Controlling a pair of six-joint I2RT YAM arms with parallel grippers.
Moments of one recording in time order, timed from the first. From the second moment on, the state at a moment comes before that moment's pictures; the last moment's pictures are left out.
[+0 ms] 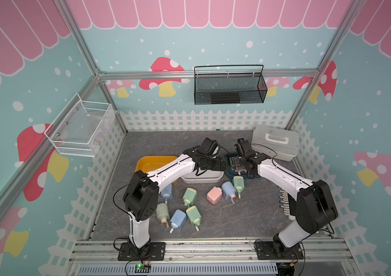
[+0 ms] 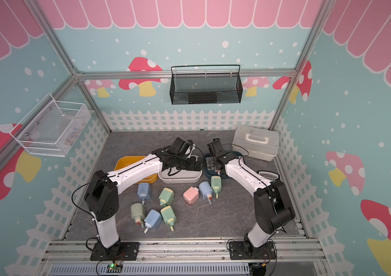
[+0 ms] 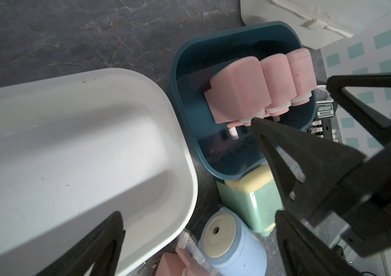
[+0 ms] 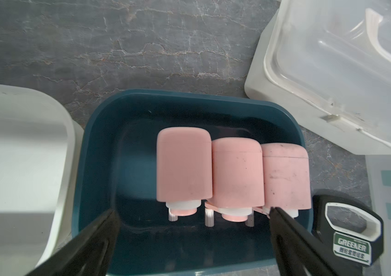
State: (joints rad) left arm -0.69 1.86 1.53 -0.56 0.18 -0.48; right arm 0.45 1.58 1.14 -0.50 0.36 0.17
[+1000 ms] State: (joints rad) left arm -0.82 1.37 0.58 0.15 0.28 -0.08; right arm 0.45 1.23 0.81 -0.20 0.11 -0.04
